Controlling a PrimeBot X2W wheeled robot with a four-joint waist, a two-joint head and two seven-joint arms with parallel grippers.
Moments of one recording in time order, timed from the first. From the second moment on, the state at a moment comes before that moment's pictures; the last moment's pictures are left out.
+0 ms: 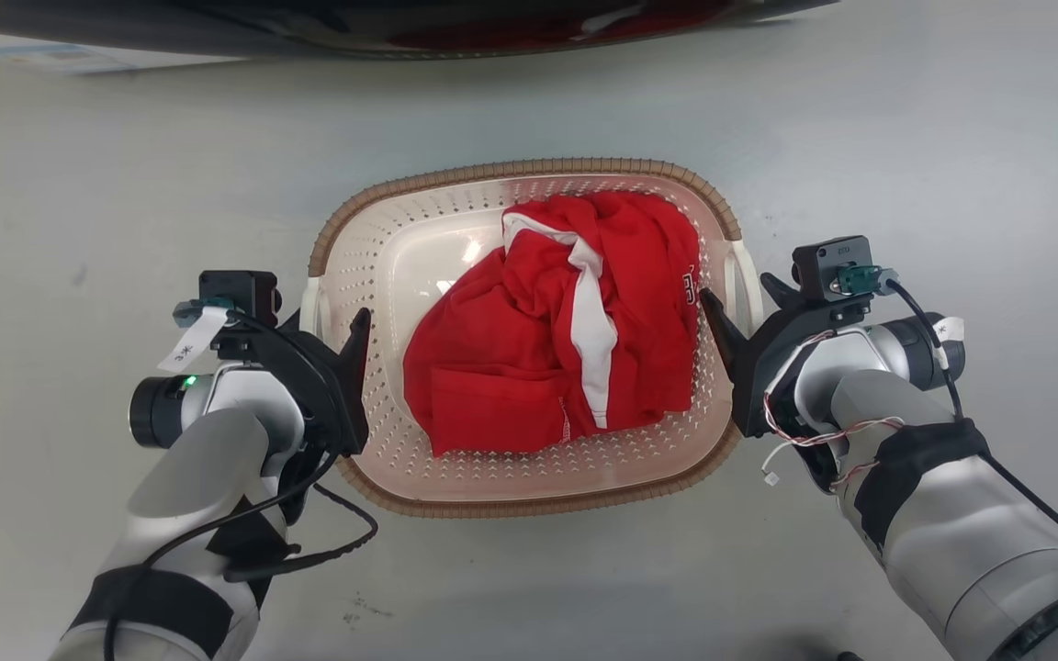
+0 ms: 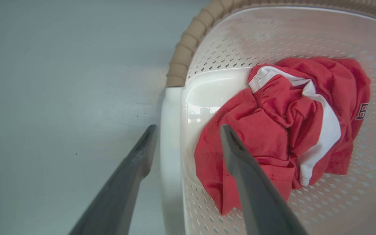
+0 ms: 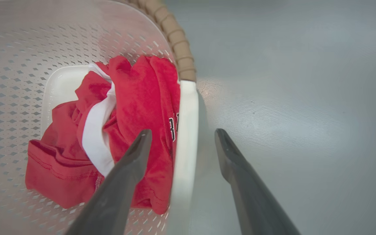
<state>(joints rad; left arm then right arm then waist) -0.91 0.07 -0.57 1.22 -0.75 -0.12 -0.07 -1.00 -0.07 0.84 1.22 0.69 0.07 -0.09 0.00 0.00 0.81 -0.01</state>
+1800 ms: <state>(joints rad) -0.53 0.17 -0.56 0.90 -0.71 -0.03 -0.25 -0.66 -0.15 0.73 0.96 0.68 -0.03 -0.25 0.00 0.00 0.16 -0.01</state>
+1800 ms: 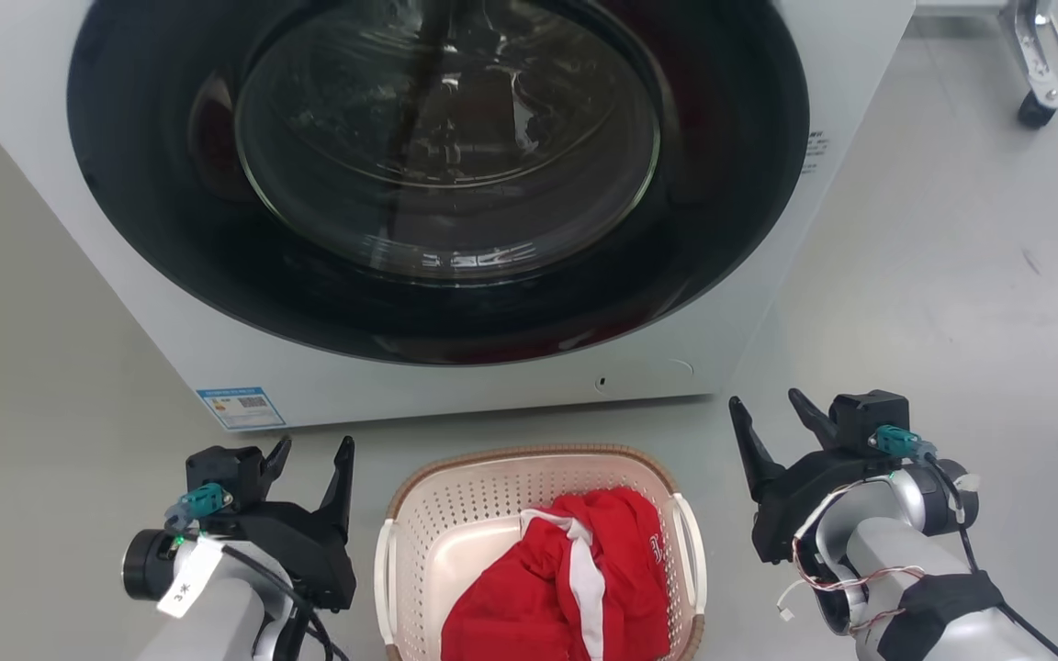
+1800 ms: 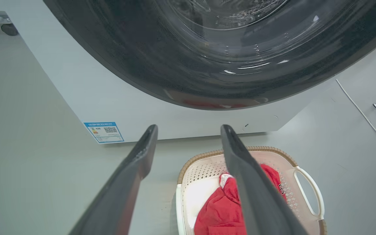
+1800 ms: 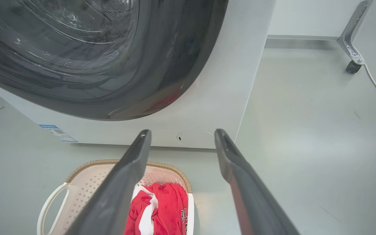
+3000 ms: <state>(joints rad) -0.03 0.30 -0.34 0.12 -0.50 0.12 -0.25 -0.21 -0.29 0.48 0.33 0.47 -0.12 -0.25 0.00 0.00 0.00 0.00</state>
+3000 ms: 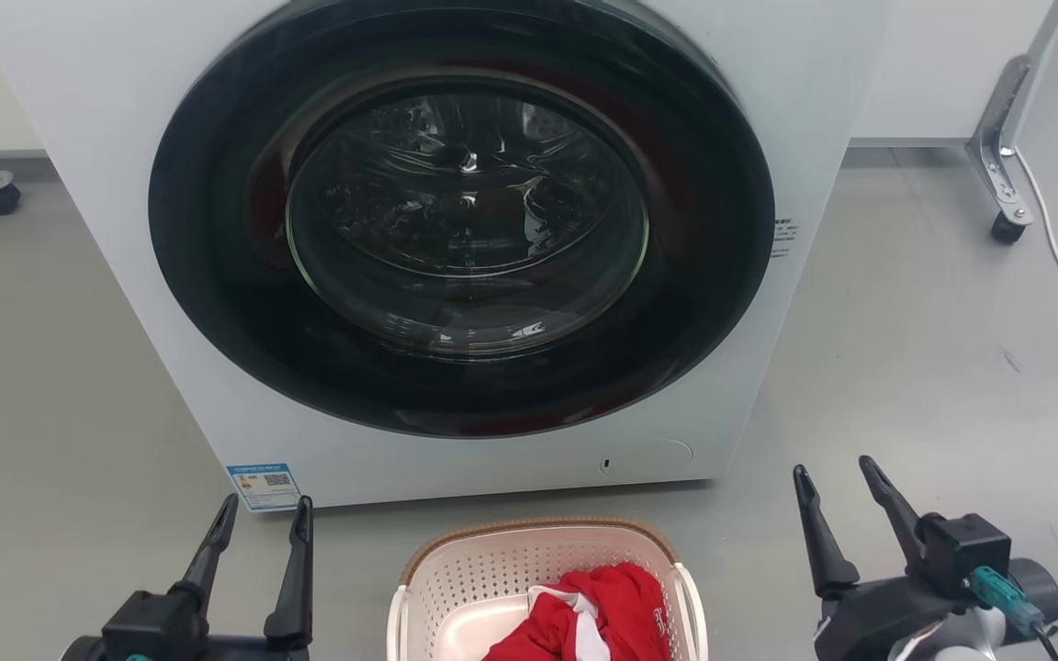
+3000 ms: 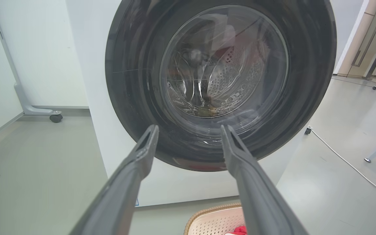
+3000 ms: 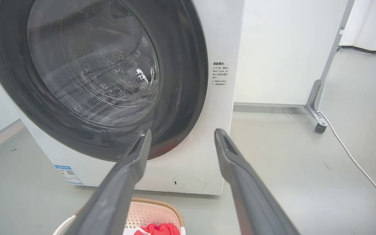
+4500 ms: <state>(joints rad) 0.11 0.16 -0.21 0.05 -0.35 0.12 -0.12 -0.02 -0.18 0.32 0.14 0.25 -0.12 -0.15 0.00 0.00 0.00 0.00</state>
